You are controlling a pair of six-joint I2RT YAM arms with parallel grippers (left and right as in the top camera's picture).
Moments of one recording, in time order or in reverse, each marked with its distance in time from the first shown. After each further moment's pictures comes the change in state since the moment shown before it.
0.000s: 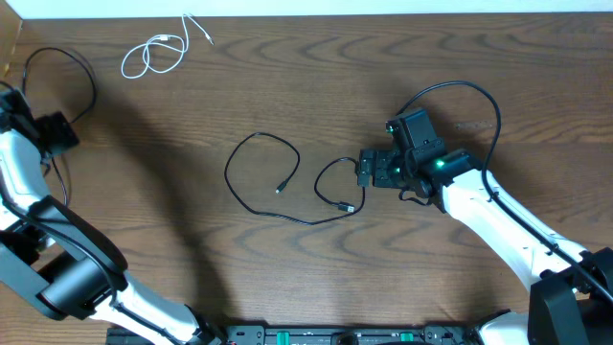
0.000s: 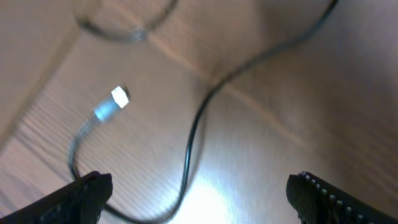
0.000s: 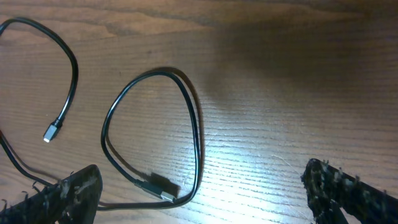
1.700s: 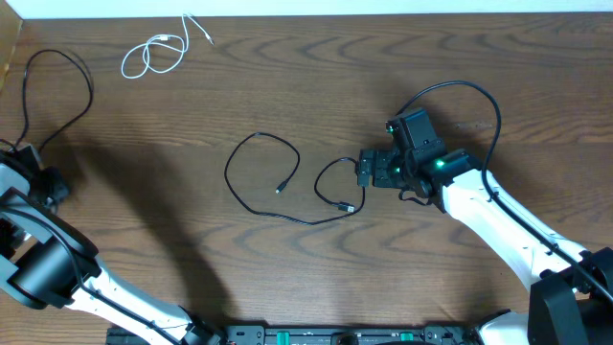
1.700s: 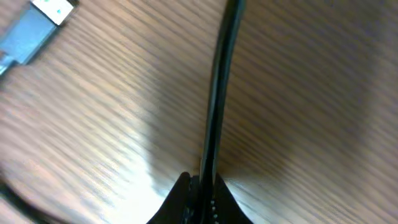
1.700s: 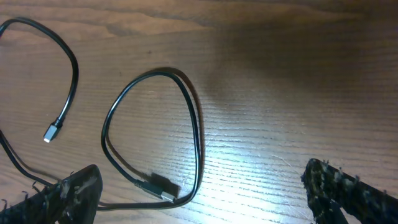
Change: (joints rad) left arm 0.161 0.187 -0.090 0.107 0.037 0.159; right arm 0.000 0.000 0.000 0.000 0.000 0.000
